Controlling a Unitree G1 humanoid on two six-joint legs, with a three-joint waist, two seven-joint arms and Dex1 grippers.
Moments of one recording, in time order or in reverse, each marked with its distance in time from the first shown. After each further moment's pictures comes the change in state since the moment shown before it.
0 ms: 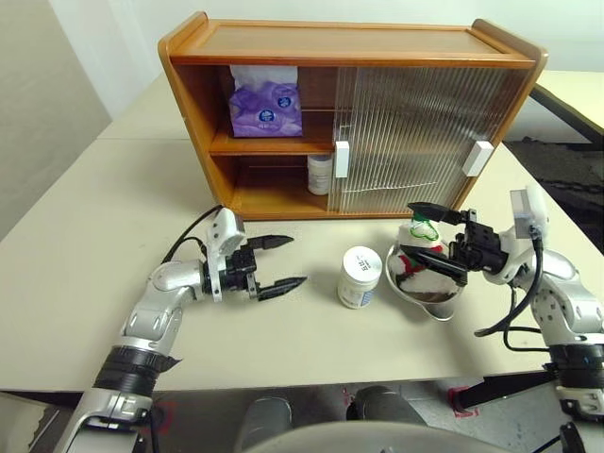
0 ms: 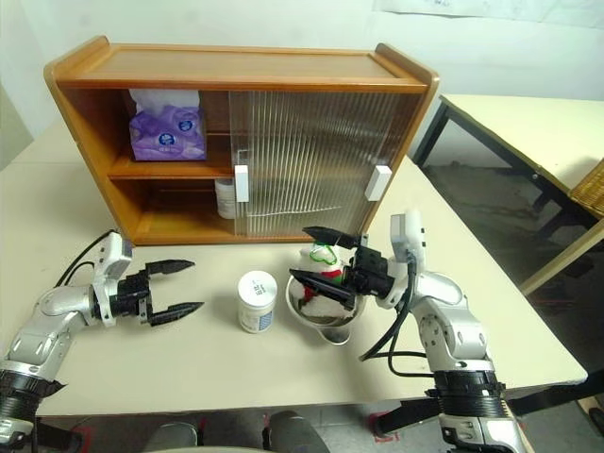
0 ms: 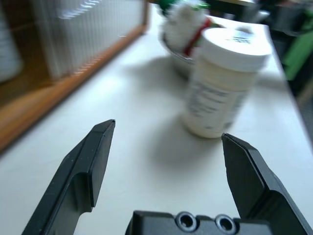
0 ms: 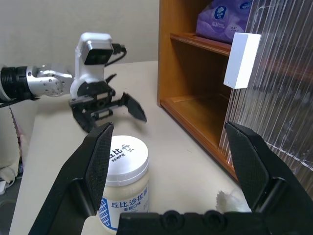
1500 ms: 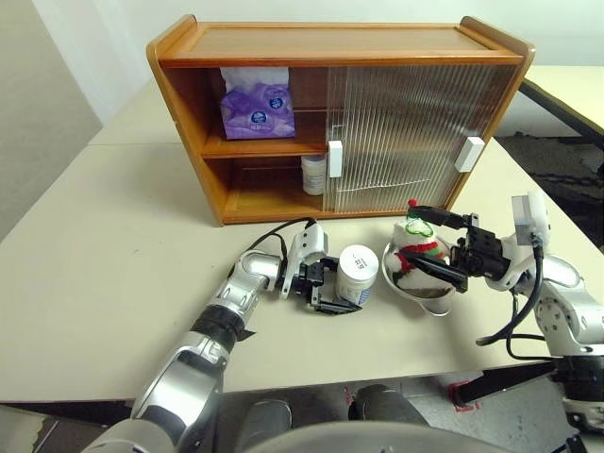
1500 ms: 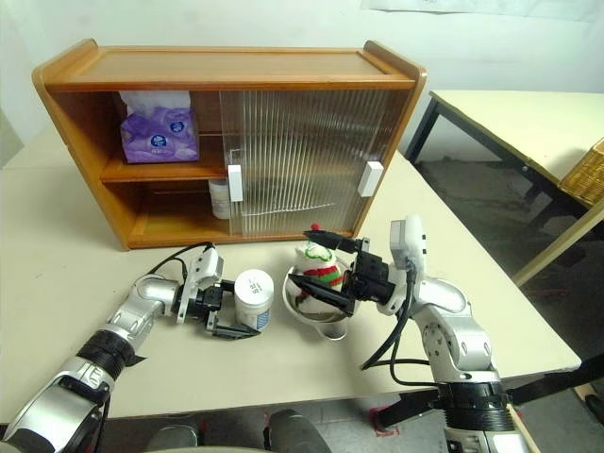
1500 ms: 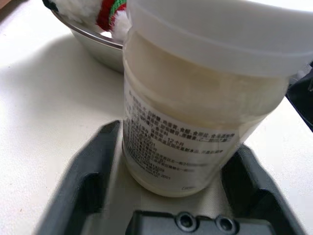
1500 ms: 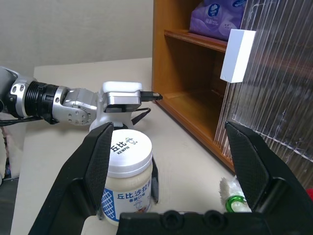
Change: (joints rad) left arm -0.263 -0.293 -0.209 0.466 0.243 -0.212 -0.069; right arm 0.051 -0.017 -0.002 -0.068 -0.003 0.002 -0.045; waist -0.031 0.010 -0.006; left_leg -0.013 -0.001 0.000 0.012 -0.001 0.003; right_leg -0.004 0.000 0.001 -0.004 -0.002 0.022
